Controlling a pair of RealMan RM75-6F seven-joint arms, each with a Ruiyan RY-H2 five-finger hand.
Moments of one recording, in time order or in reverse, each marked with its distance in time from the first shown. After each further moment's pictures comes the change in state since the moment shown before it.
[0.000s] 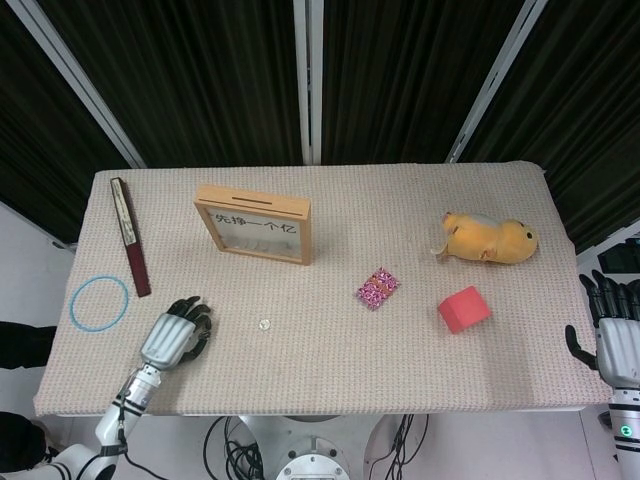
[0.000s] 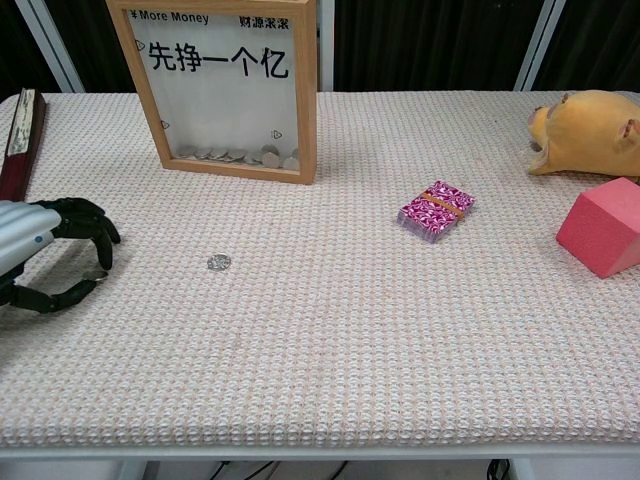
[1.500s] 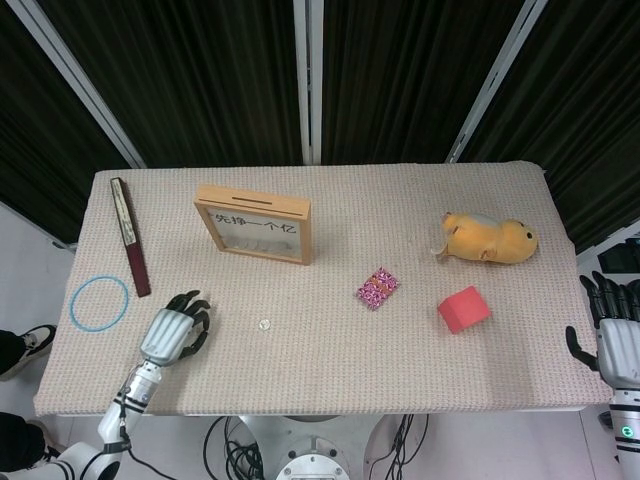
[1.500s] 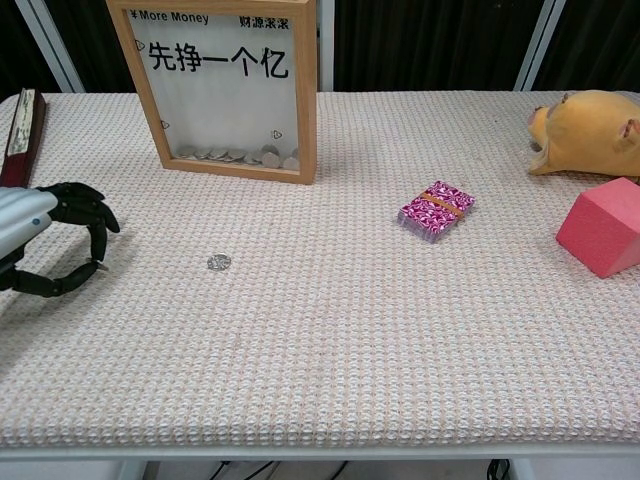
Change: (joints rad) left arm -0.004 -0.003 -0.025 -0.018 -0.014 0.025 -0.039; right arm -0.001 0.004 -0.002 0.000 0.003 -0.005 0.009
